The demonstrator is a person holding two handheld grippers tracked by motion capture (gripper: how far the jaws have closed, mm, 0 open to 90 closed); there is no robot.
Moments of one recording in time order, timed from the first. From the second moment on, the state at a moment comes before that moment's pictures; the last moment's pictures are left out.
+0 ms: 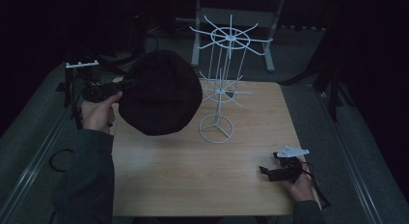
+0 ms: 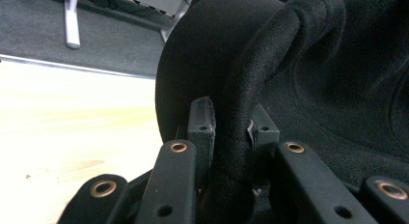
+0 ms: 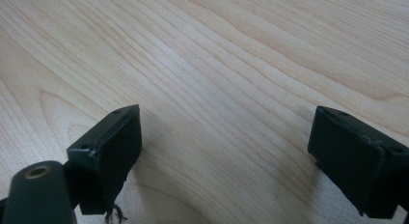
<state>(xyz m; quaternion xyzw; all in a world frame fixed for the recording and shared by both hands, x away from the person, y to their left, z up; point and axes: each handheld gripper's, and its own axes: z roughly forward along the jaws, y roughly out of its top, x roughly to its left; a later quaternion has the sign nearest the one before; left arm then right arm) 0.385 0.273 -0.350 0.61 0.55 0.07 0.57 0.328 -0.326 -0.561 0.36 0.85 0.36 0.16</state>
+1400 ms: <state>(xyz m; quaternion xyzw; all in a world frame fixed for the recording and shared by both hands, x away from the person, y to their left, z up) 0.381 0.276 -0.336 0.58 0.53 0.05 0.62 0.328 -0.326 -0.561 0.36 0.85 0.36 0.16</state>
